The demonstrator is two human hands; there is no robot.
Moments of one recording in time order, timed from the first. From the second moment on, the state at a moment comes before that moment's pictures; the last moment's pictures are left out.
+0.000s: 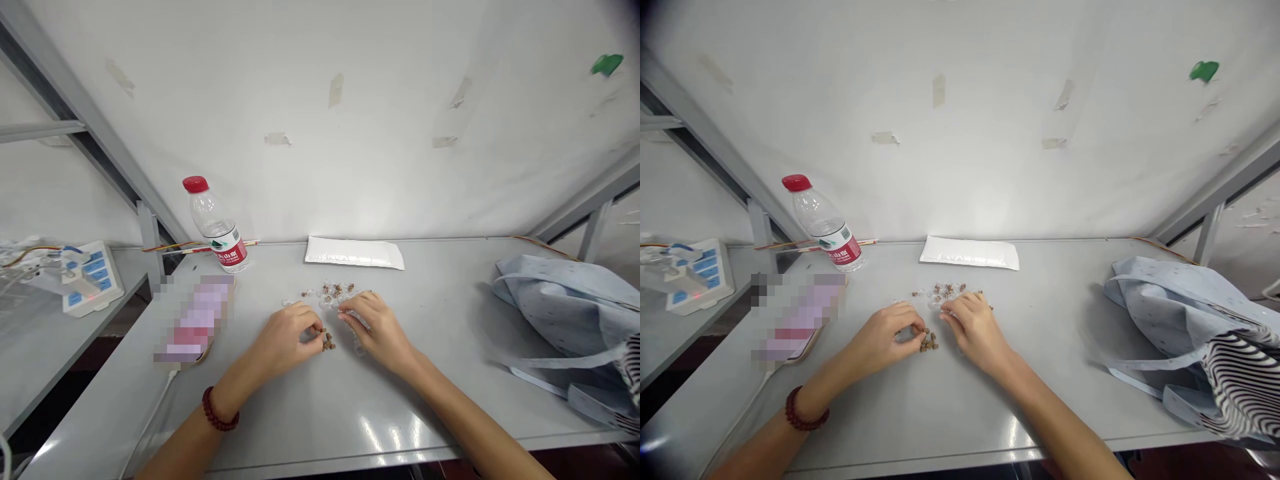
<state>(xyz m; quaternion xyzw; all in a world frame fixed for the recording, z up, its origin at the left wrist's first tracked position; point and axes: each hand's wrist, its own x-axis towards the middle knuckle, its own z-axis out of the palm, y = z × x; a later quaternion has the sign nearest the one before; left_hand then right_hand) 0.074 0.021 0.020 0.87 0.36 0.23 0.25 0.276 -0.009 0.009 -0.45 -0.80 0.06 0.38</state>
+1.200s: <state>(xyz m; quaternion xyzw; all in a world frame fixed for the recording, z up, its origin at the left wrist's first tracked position) 0.056 0.027 0.051 0.80 0.42 0.20 0.38 0.267 -0.014 0.011 -0.44 -0.80 0.10 0.39</state>
